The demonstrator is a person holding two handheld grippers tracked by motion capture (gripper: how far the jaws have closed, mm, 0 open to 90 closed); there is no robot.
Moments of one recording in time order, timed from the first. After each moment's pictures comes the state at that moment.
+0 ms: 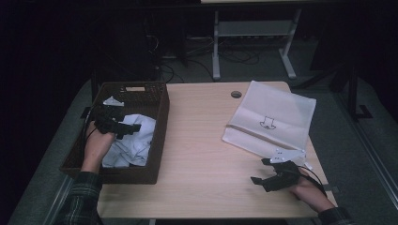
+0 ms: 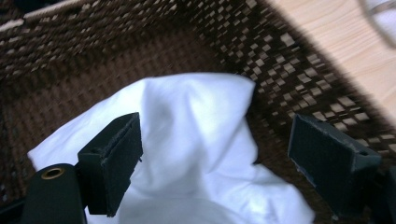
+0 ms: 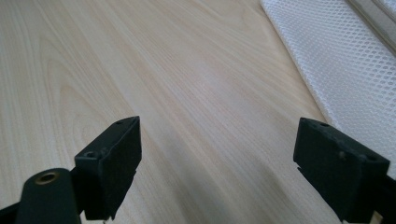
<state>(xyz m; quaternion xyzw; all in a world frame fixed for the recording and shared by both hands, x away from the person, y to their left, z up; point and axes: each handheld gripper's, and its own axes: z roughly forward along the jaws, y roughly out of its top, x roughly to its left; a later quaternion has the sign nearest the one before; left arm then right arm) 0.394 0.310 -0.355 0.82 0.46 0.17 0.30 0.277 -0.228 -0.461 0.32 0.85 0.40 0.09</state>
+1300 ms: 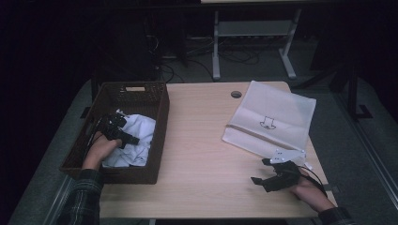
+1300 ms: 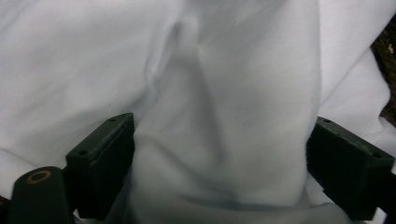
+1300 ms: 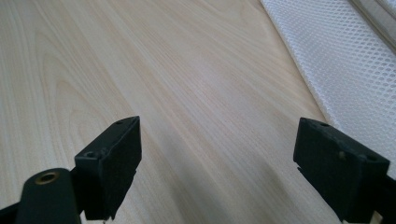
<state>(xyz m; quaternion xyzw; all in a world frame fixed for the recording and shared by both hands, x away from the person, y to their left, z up) 0.420 0.325 -0.429 0.82 0.53 0.11 0.17 0.277 -0.229 -0.462 0.32 0.86 0.40 0.09</state>
